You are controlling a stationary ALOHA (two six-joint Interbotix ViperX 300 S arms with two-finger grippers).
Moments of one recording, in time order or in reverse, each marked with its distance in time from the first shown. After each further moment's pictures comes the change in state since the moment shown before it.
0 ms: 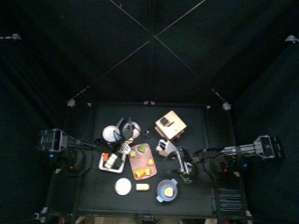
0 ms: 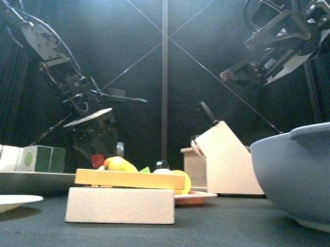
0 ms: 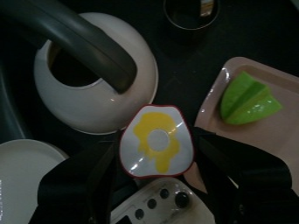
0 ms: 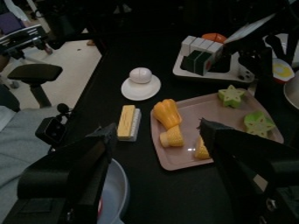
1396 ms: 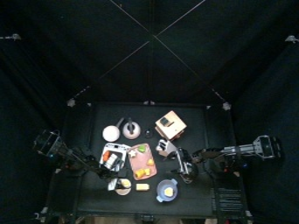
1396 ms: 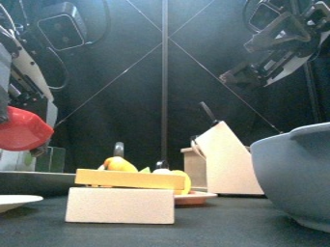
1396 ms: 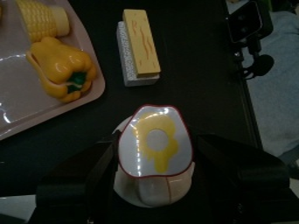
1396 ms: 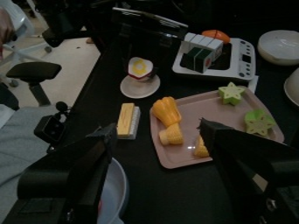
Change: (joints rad) left arm -0.440 -0.051 0.115 -0.120 -0.549 0.233; right arm -0.002 0.012 0.000 0.000 0.000 0.000
